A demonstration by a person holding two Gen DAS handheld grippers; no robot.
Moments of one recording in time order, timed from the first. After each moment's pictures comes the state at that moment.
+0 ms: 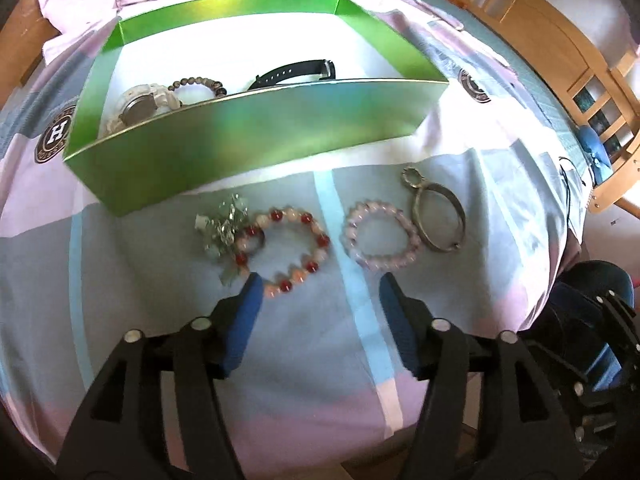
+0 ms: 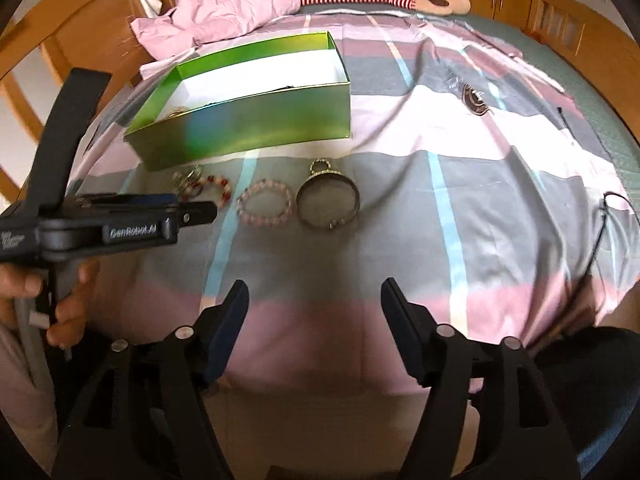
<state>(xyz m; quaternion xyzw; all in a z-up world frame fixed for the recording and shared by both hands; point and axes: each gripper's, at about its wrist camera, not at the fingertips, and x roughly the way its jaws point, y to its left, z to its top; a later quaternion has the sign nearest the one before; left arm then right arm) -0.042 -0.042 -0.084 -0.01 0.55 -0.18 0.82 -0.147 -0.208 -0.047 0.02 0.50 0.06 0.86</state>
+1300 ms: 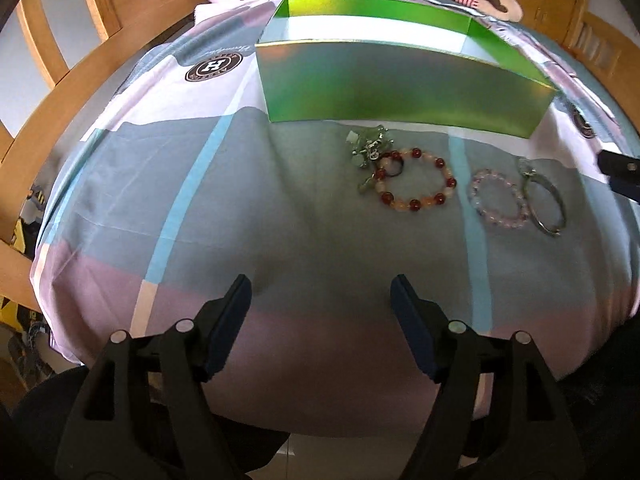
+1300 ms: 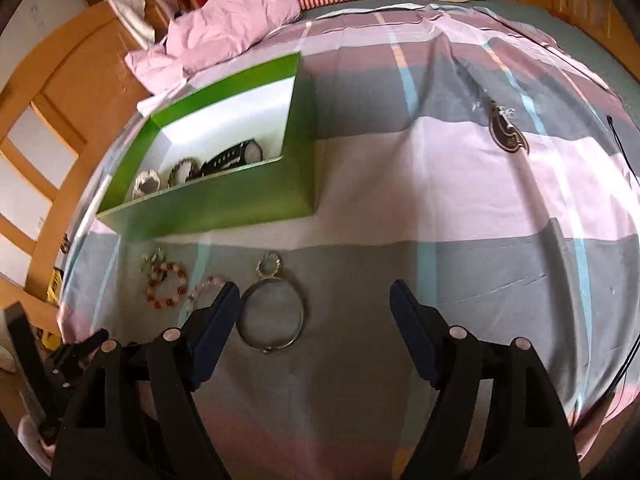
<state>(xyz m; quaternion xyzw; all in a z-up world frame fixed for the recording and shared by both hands) -0.102 -0.013 -0.102 -0.01 0.52 0.07 0.85 -0.025 -0.289 -0.060 0.10 0.50 0.13 0.85</state>
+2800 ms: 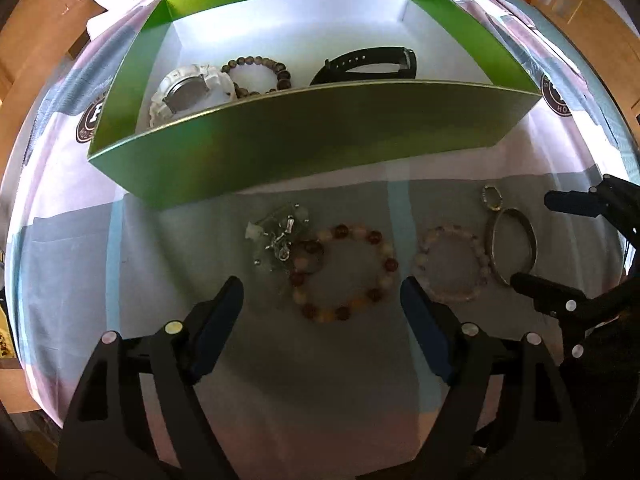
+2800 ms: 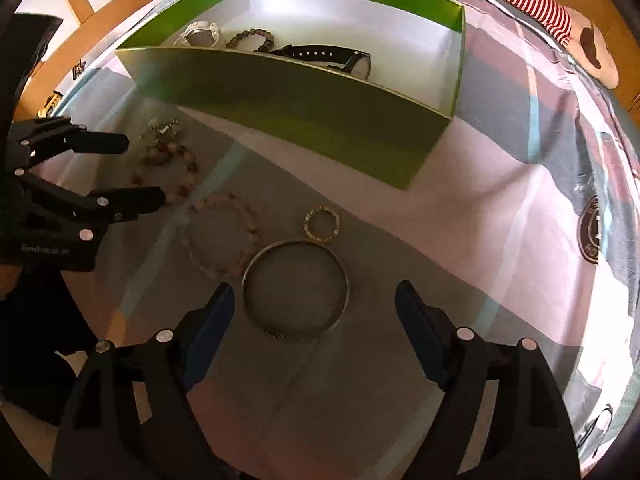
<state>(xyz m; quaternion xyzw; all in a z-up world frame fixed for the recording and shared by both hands) -0.004 -0.035 -0.098 0.01 0.59 -0.06 0.80 0.002 -0.207 -0.094 -0.15 0.57 0.26 0.77</state>
